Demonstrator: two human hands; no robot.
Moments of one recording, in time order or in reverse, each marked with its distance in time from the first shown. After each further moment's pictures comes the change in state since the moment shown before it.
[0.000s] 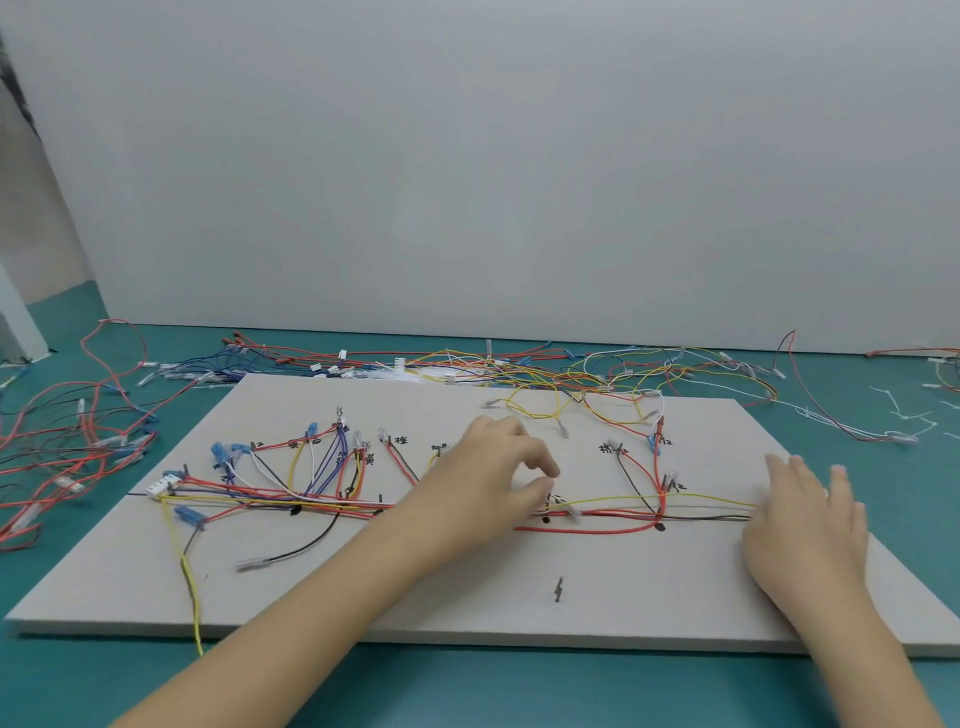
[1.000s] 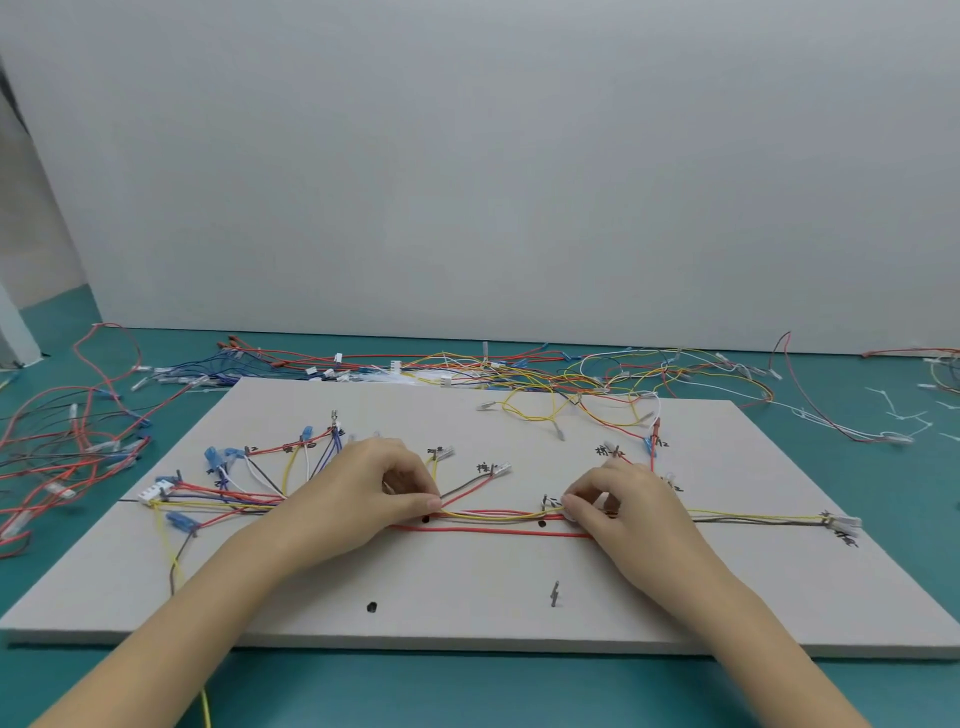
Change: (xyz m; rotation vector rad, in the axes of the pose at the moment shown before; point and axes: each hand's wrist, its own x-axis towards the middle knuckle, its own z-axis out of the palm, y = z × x) left_hand -0.039 -0.071 -0.041 -0.255 -0.035 -0.227; right_hand -0.027 -0.085 0.008 0.404 -0.234 -0.552
